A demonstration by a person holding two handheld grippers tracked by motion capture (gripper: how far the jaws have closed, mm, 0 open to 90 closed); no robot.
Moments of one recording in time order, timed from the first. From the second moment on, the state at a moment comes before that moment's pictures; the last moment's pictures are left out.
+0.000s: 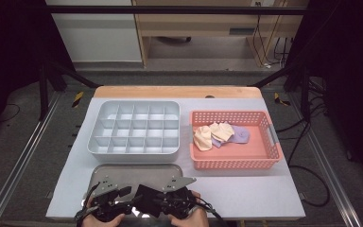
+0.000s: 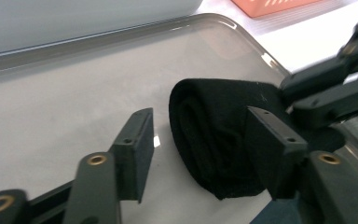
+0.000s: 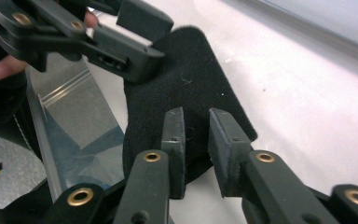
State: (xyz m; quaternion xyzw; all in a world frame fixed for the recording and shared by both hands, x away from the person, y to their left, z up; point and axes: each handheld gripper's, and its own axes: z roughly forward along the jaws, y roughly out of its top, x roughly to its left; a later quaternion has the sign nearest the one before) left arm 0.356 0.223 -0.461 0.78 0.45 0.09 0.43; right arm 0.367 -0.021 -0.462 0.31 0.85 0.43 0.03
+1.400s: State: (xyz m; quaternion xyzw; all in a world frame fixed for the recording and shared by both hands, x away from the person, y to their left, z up) left arm 0.358 0.212 -0.441 0.78 0.41 0.02 0.47; right arm 0.372 -0.090 -0.453 0.39 0.79 0.46 0.12
